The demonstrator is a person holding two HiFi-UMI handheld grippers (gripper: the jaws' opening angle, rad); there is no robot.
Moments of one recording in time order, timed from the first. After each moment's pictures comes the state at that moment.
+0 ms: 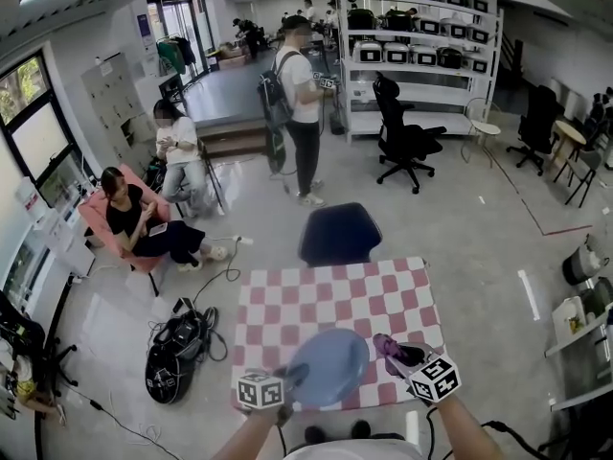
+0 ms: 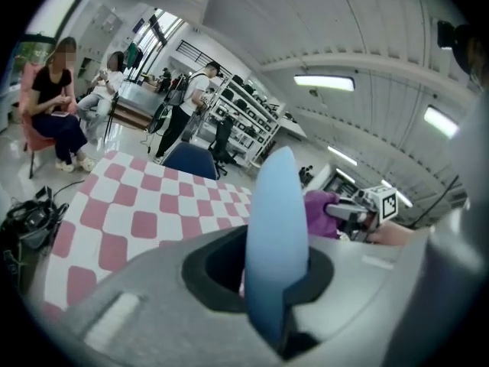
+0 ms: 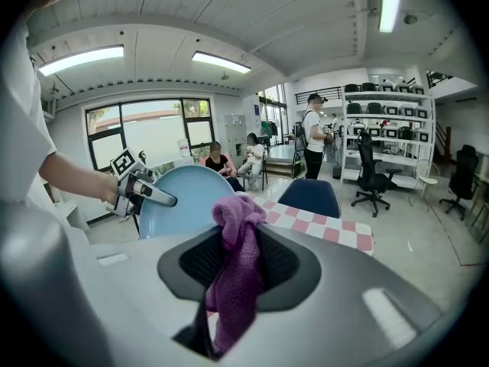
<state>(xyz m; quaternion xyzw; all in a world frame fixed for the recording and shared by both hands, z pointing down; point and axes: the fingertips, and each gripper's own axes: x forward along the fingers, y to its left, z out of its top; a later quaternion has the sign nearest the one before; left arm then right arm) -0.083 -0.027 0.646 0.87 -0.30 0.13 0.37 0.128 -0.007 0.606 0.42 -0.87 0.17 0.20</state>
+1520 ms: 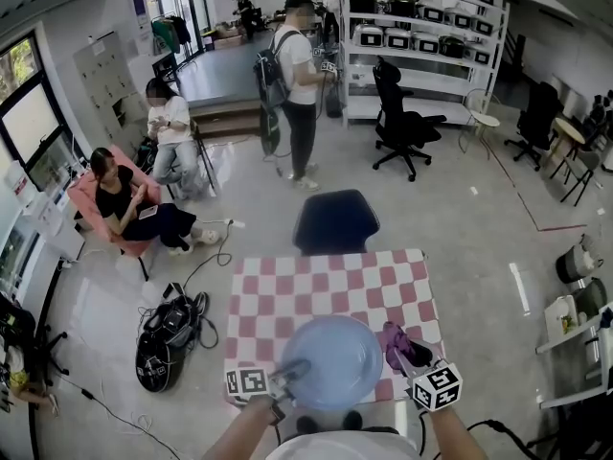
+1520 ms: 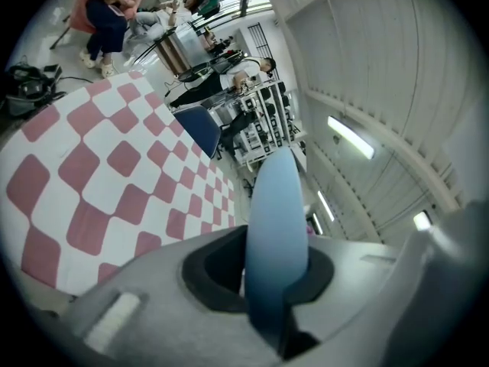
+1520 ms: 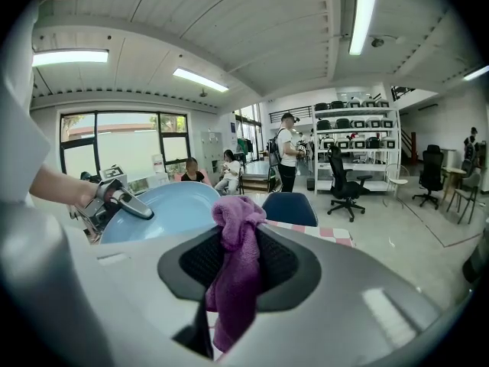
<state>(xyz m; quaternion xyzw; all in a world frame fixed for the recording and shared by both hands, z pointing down) -0.079 -0.041 0.645 0.78 -0.23 -0.01 0.59 0.144 -0.029 0.596 0.52 -0.83 0.15 0.13</state>
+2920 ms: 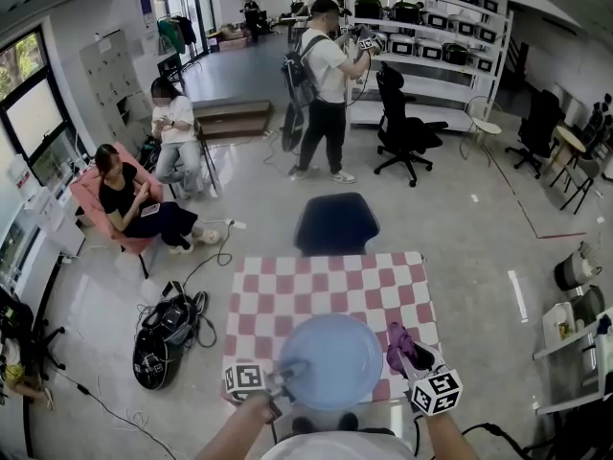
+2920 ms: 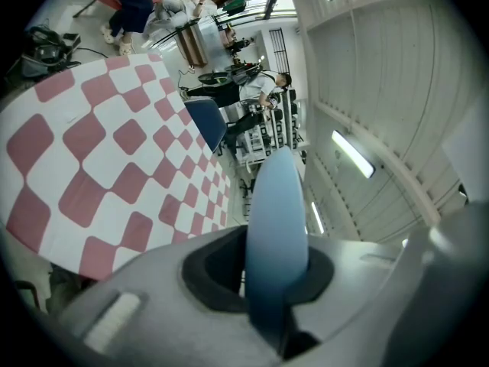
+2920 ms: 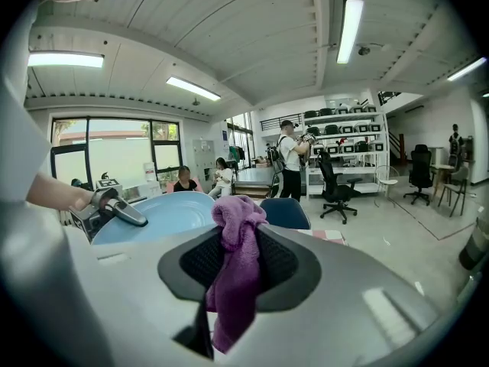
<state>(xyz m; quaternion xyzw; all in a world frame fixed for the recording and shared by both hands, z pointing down) -0.084 -0.027 0.646 0.73 -0.21 -0.05 0.64 0.151 -0.010 0.589 0.56 -0.81 0.15 0.10</state>
